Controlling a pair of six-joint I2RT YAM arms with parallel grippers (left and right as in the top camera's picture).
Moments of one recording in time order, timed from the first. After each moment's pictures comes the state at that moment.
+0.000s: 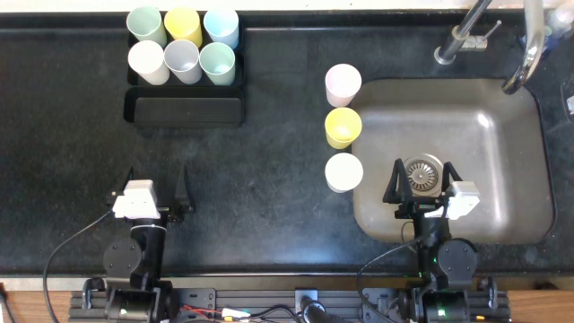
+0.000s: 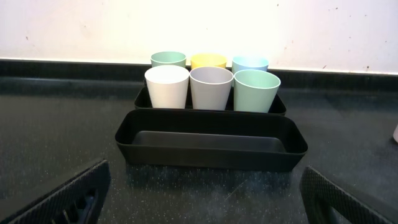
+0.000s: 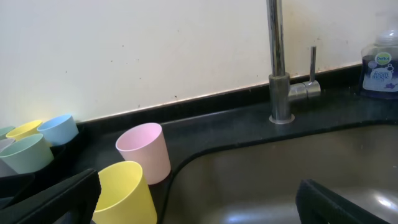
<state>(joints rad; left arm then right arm) -0.05 0.01 0.01 -0.08 -0.06 -0.05 0.04 0.01 0.02 -0.02 0.00 0.27</state>
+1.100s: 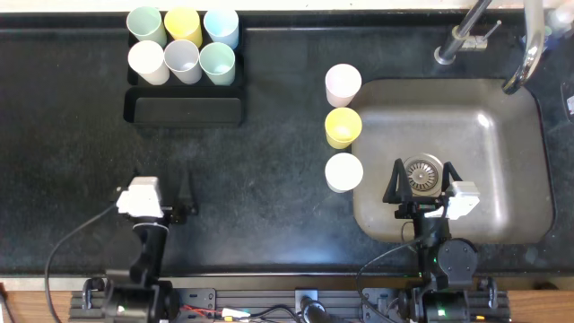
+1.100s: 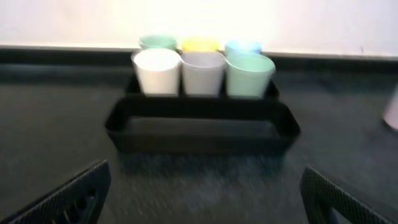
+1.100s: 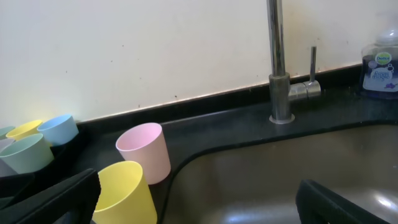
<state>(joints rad) -0.05 0.14 0.07 -0.12 0.02 -0.05 0.04 0.01 0.02 -0.02 0.00 0.27</state>
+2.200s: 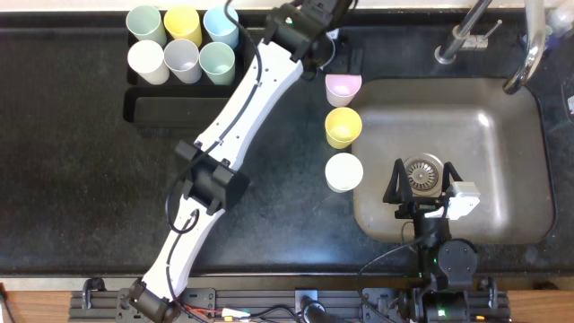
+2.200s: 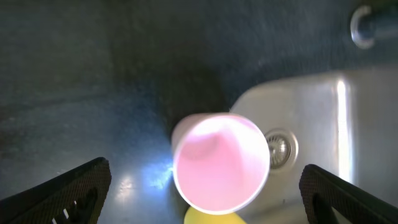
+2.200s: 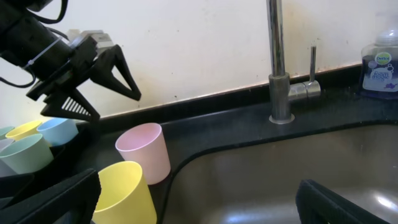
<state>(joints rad) -0.59 2.55 2.79 -1.29 0.08 -0.54 0.04 0.01 0.02 -0.02 0.00 0.27</state>
